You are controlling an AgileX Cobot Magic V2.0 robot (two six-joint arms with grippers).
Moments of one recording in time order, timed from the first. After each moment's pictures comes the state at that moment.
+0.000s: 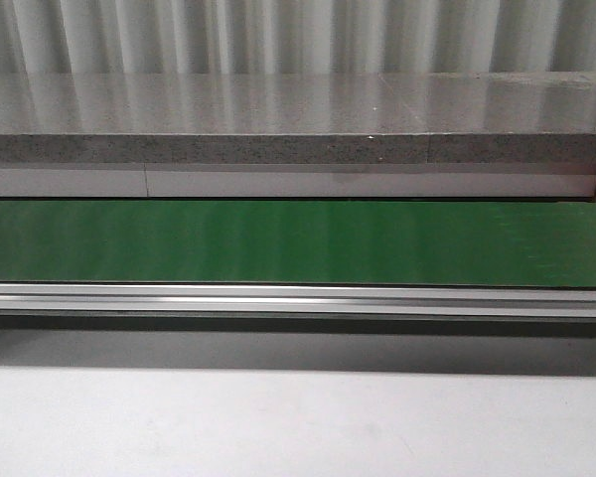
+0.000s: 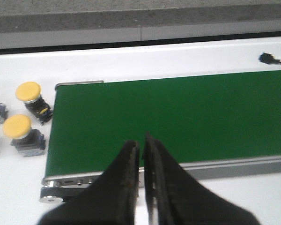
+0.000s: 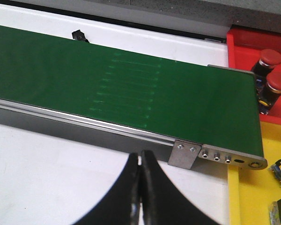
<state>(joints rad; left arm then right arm) -0.12 0.72 -0.69 -0.10 0.61 0.03 0.02 0.29 -0.44 0.13 0.69 -0.15</state>
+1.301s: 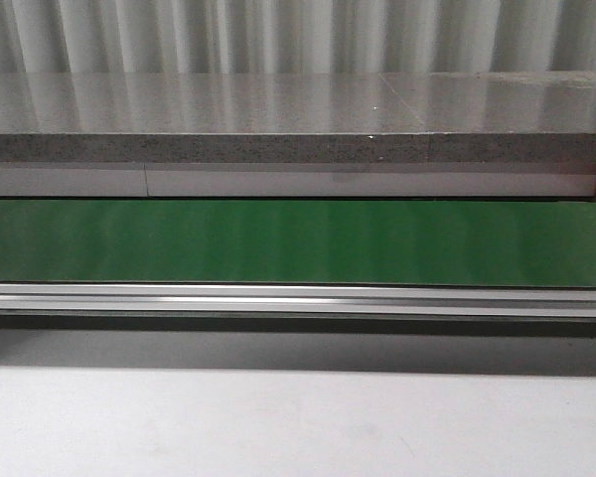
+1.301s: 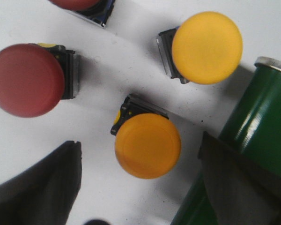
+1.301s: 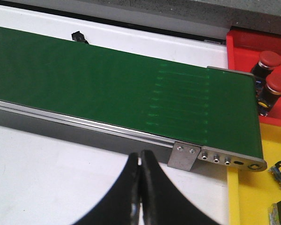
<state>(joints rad) 0.31 1.92 -1.48 -0.10 1.02 -0.09 0.02 0.29 -0.44 0.13 0.69 -0.15</state>
